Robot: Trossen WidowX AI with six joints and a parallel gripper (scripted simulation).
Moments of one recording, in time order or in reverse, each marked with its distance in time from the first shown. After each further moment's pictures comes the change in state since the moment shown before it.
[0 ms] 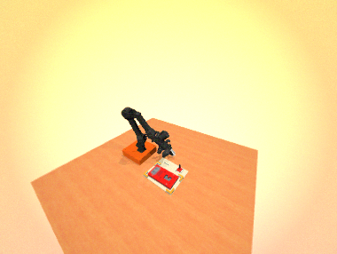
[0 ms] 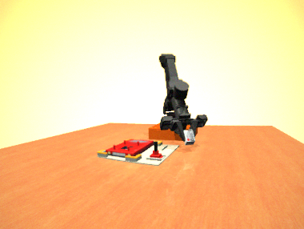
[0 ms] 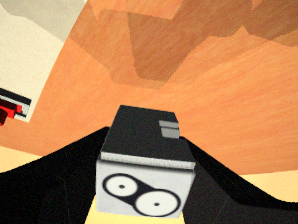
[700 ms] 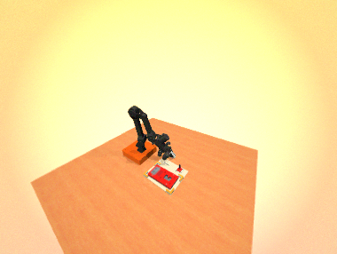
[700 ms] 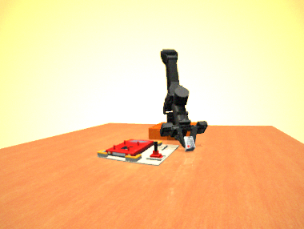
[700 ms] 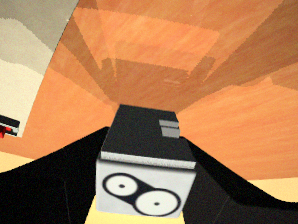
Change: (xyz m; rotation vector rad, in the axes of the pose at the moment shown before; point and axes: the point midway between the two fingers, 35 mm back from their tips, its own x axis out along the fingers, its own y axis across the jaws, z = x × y) arm 0.020 0.000 0.016 0.000 0.011 -0.001
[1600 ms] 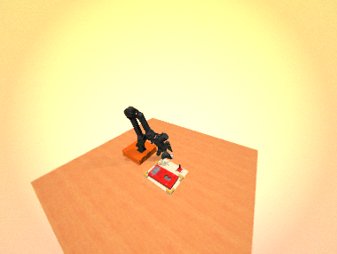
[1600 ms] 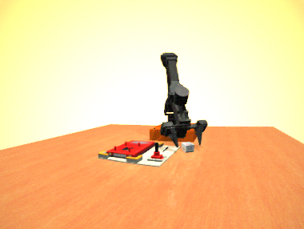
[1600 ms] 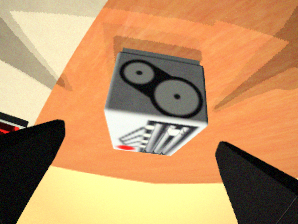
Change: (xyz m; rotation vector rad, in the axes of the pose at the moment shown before) arm -0.012 0.001 0.001 0.002 -0.021 0.001
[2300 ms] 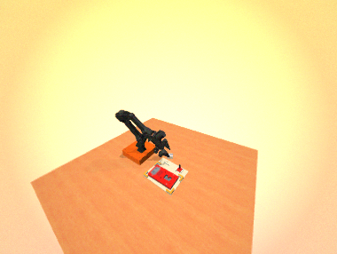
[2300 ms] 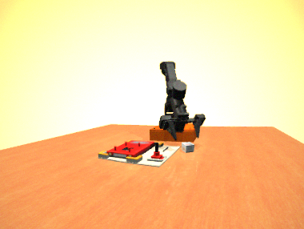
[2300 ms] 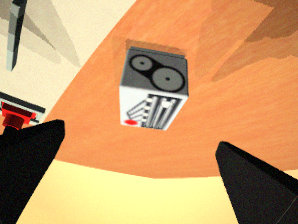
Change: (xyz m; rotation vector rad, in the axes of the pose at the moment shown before) arm -0.031 0.001 -0.001 -0.002 0.003 0.000
